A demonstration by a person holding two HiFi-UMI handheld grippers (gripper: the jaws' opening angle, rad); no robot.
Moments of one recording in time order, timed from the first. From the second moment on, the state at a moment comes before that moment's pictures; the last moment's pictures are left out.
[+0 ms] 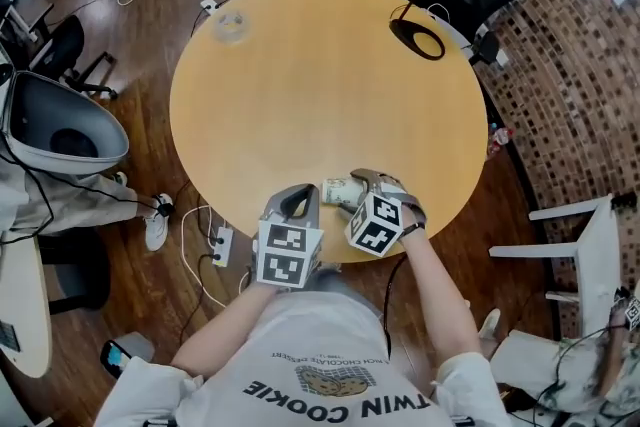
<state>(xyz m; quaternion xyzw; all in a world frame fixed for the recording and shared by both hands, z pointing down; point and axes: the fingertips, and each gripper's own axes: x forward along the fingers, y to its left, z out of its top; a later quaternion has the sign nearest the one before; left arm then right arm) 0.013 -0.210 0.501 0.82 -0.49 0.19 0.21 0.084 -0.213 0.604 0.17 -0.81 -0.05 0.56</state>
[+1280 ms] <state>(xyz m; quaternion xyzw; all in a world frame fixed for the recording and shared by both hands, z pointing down) 0.028 -0.206 0.500 0.83 -0.47 0.20 0.20 0.113 -0.206 0.579 0.38 -0.84 0.36 0.16</state>
